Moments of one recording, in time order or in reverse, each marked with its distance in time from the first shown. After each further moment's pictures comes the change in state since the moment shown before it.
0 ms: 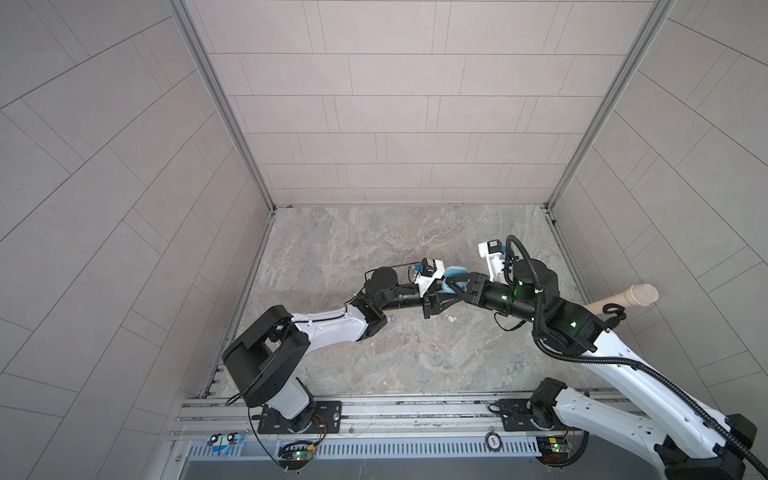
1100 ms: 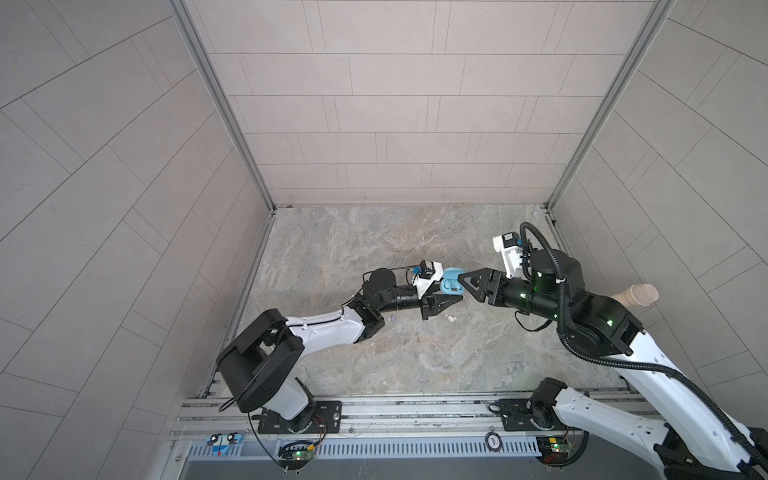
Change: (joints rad) left arm -0.002 -0.042 -0.023 -0.037 -0.019 0.044; right arm -0.024 0.016 0.282 -0.385 0.070 -0.161
